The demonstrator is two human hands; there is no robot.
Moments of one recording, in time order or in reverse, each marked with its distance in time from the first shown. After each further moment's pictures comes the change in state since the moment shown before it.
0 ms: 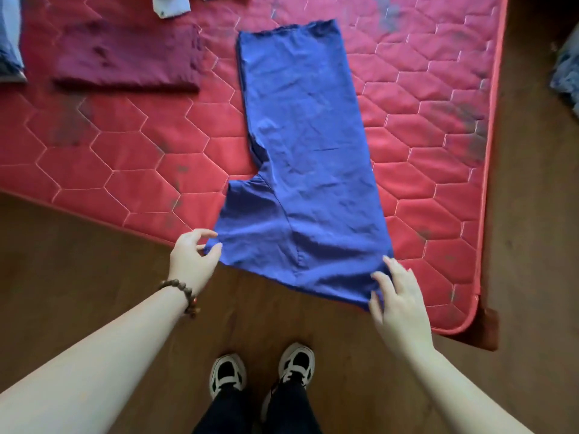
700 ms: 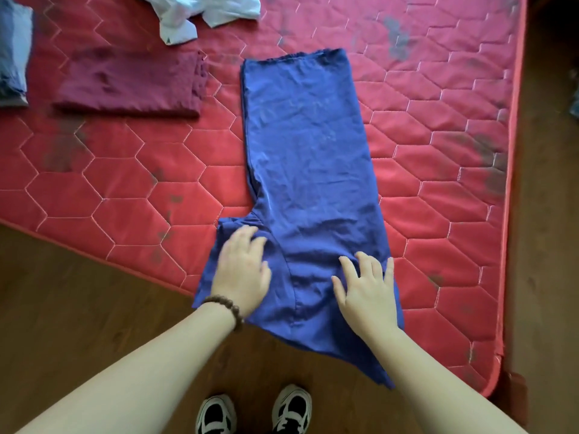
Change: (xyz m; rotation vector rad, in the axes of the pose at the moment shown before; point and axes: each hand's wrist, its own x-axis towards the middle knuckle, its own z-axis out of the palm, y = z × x) left_hand 0.024 0.076 0.067 0.455 -0.017 0.524; right_hand 0.115 -0.026 0.038 -0.221 -0.093 -0.015
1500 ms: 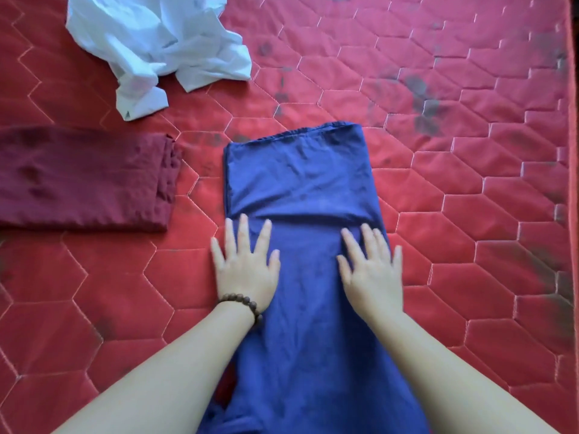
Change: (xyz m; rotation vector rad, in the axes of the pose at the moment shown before) left_hand 0.289 -0.050 0.041 0.262 -0.004 -0.214; right_hand 0.314 0.003 0.003 0.057 0.002 0.082
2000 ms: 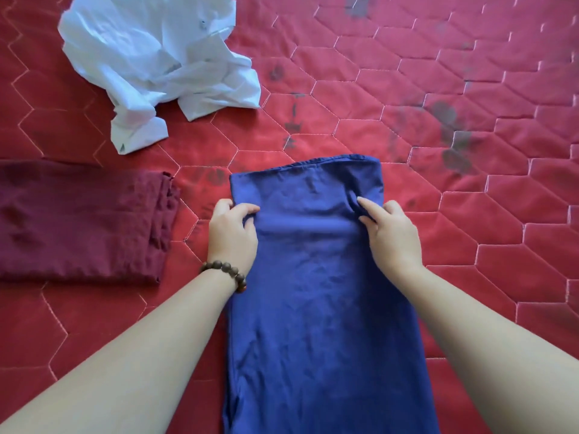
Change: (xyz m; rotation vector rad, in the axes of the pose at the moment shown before) left_hand 0.136 -0.009 -0.047 -0.633 0.186 -0.170; right_hand 0.160 0.000 -0.024 0.278 0.061 0.011
